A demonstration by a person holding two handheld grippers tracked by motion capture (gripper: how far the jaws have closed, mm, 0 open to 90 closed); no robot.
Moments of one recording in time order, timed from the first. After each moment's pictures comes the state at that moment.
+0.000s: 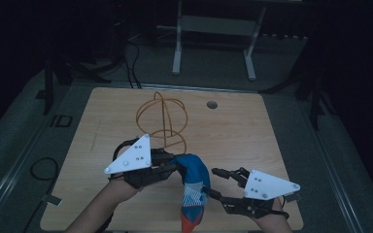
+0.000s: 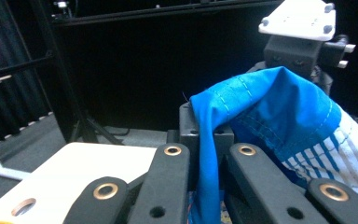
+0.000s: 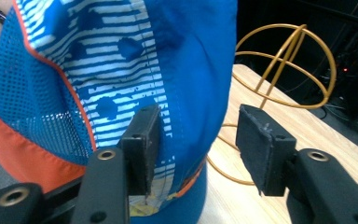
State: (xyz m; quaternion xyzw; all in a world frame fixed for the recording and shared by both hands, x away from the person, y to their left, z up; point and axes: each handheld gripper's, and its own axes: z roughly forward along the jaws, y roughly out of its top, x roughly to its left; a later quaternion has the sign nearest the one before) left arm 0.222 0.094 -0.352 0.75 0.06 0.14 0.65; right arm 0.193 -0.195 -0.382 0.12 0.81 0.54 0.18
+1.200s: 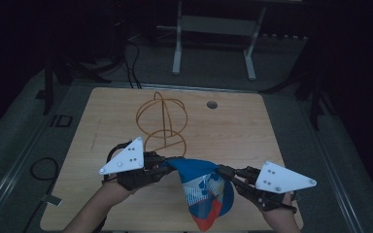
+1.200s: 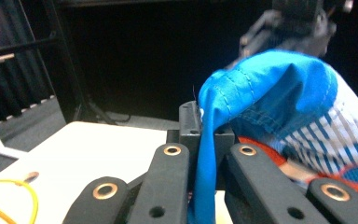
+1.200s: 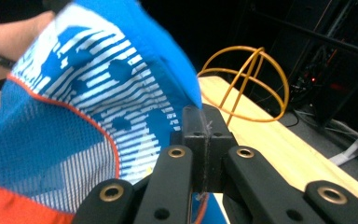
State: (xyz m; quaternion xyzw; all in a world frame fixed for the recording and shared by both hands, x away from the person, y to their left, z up) left arm 0.224 0.111 -0.373 0.76 0.09 0.14 0.63; right arm 0.198 -0.210 -0.357 0.13 0.79 0.55 0.22
